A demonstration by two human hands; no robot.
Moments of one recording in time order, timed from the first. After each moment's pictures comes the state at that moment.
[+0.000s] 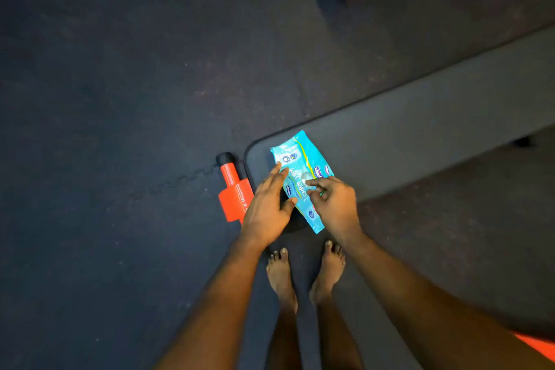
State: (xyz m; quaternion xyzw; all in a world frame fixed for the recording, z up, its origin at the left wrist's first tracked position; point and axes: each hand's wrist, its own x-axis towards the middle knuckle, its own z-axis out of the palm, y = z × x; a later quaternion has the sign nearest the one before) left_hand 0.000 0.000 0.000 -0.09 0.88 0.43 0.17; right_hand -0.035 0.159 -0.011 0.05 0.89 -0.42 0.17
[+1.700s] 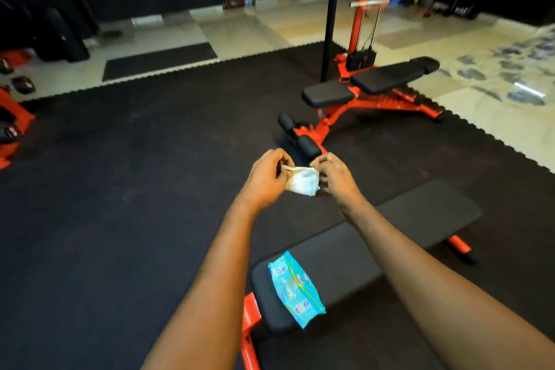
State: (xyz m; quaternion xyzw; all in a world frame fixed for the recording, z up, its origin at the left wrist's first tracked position) left_hand -0.103 0.005 0.412 0.07 0.89 0.44 -0.07; right_hand -0.128 0.179 0.395 -0.01 0.71 -0.71 0.07
